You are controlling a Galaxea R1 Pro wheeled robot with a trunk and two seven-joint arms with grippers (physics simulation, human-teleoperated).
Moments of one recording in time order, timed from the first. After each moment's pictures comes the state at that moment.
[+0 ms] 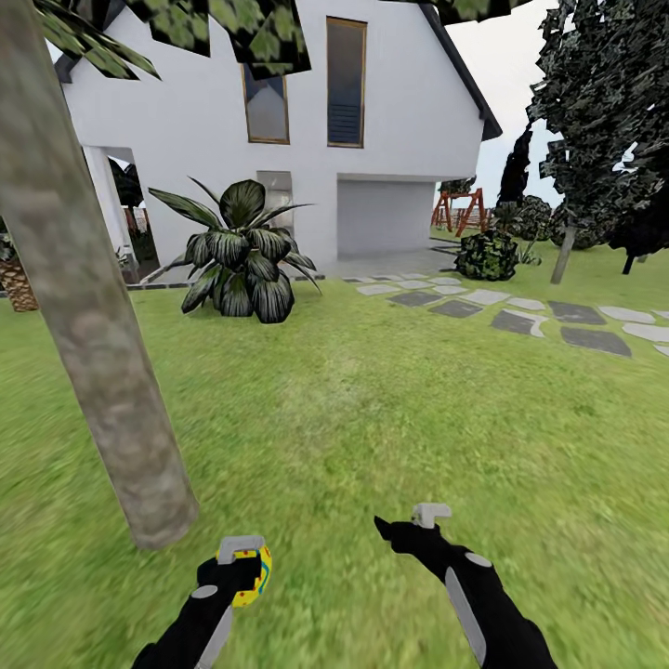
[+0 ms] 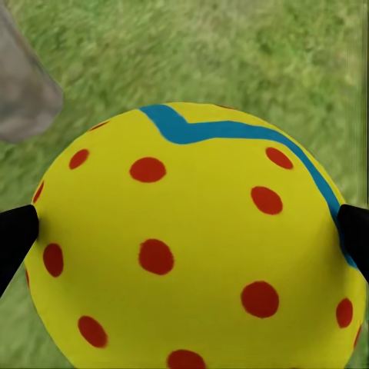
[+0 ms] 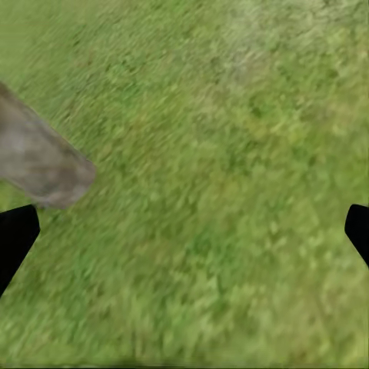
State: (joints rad) left arm -0.37 -0.07 -0.07 -0.73 0.06 0.19 0.19; right arm -0.38 0.08 -0.06 -0.90 -0.08 0.26 0.32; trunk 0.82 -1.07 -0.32
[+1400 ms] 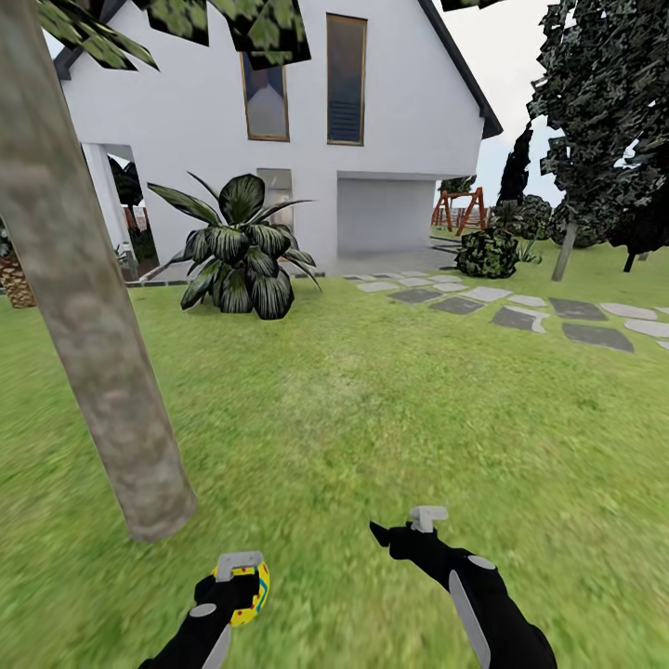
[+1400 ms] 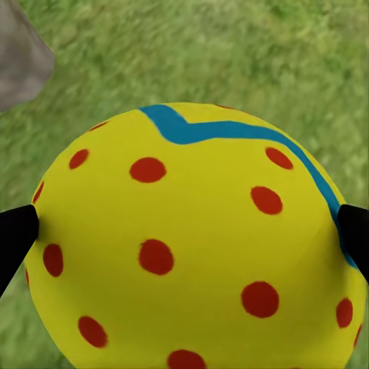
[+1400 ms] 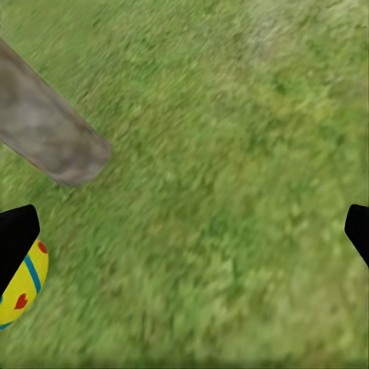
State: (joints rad) left arm -0.37 -0.06 -0.07 -0.61 0.08 0.11 0.19; right arm -0.35 0.08 -0.06 -0.95 -0.07 0.32 0.40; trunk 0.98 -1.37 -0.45
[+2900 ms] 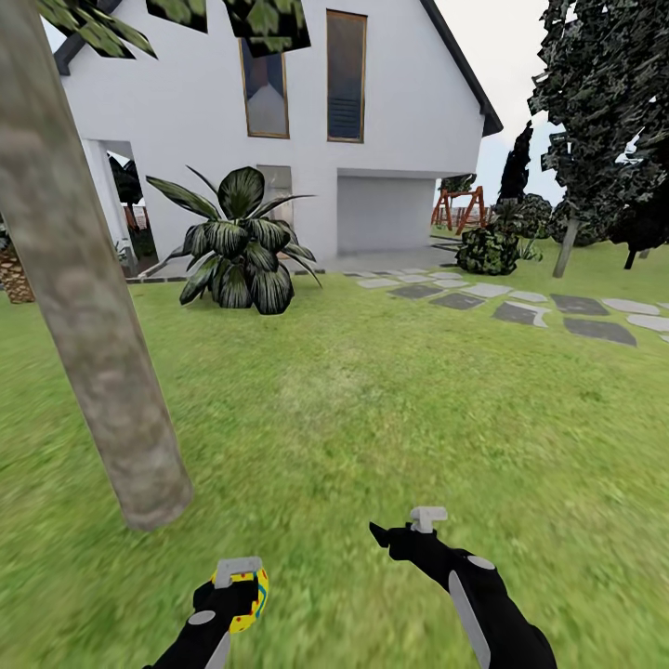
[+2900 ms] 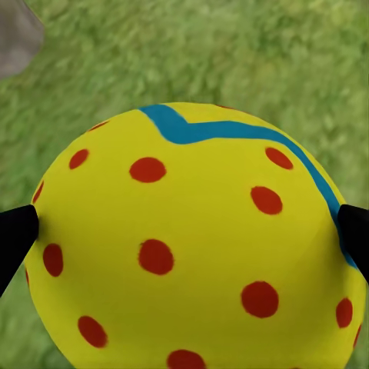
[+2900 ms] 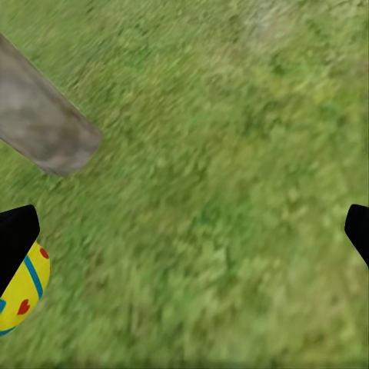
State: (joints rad) left arm -0.37 -0.06 -0.07 -0.57 0.08 0.08 0.19; right arm -0.35 0.08 -0.06 -0.95 -0.07 0.32 0.40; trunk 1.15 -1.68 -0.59
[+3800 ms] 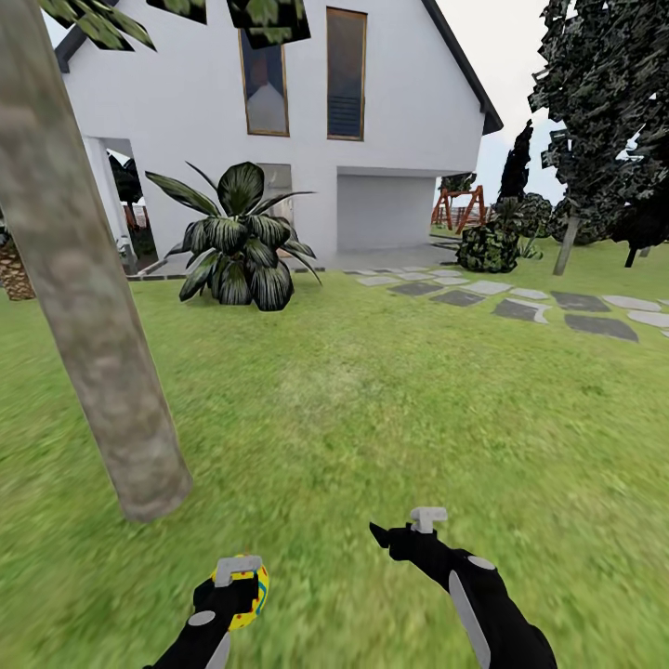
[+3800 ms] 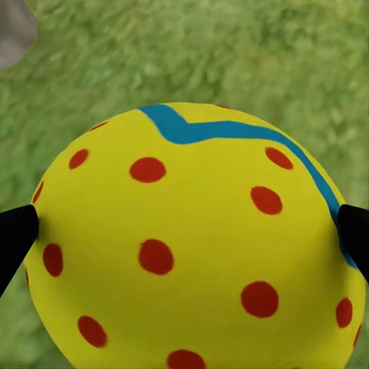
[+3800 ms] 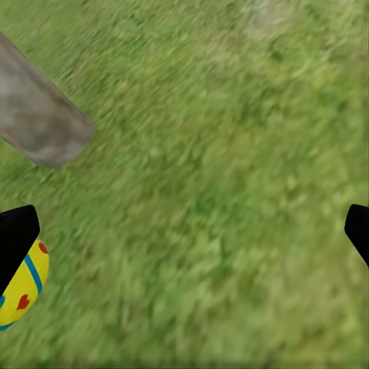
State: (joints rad) left arm -0.37 -0.06 -0.07 -0.57 0.07 0.05 0.19; right arm -0.35 0.08 -0.06 -0.94 -0.07 0.32 0.40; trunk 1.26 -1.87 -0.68
